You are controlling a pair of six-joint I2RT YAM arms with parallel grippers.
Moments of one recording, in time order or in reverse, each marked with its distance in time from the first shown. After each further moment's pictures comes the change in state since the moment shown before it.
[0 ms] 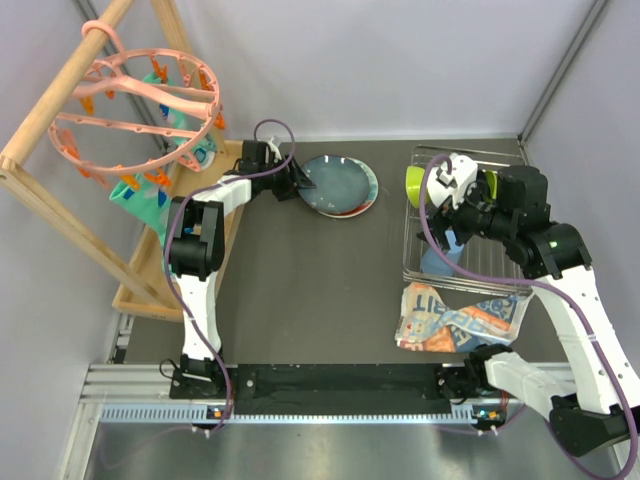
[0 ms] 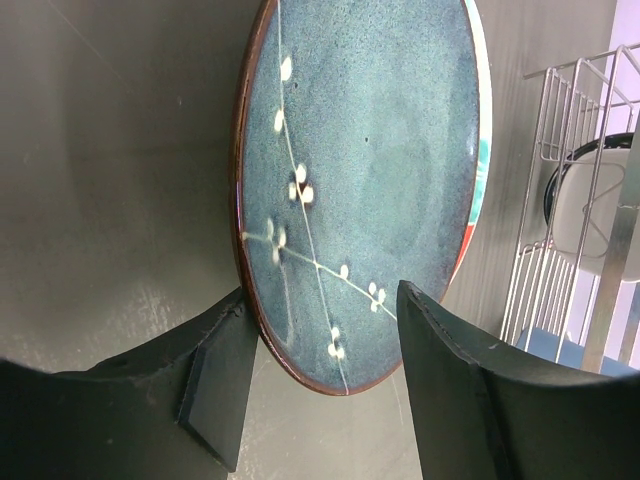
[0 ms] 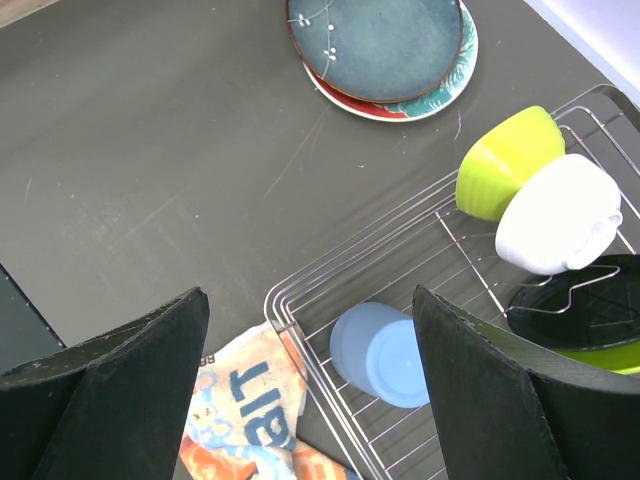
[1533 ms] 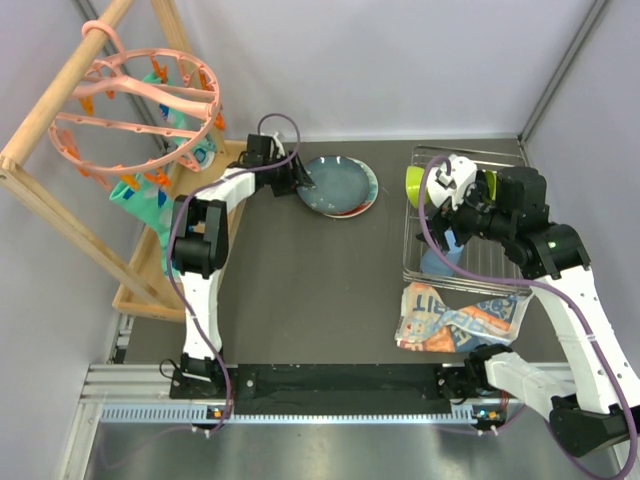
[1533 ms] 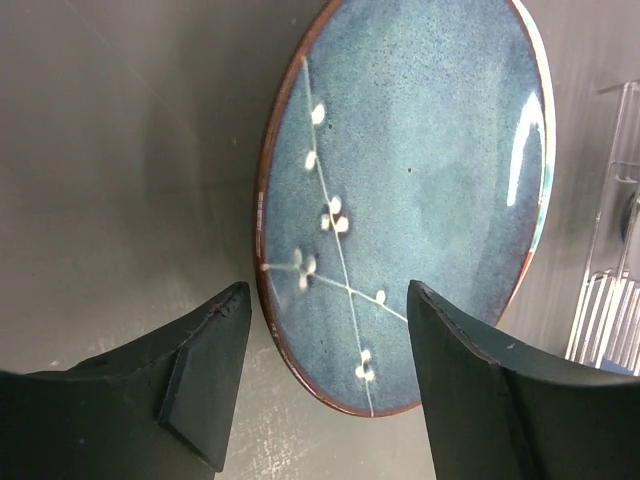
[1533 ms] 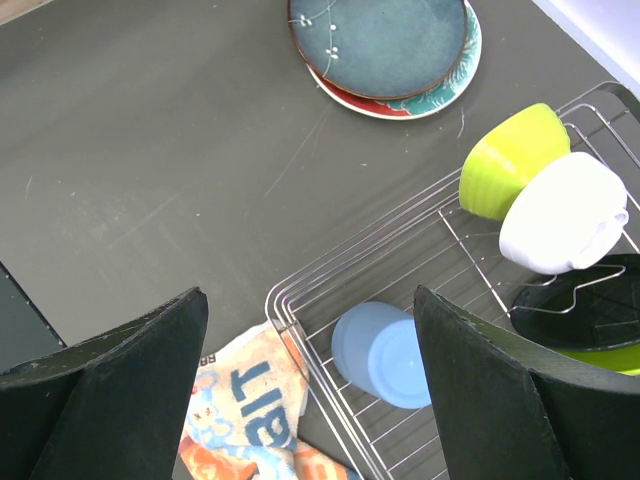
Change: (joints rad) left arm -0.017 0.040 0.111 -0.126 -0.121 0.108; right arm -0.001 -0.003 -0.013 0.007 -0.003 0.000
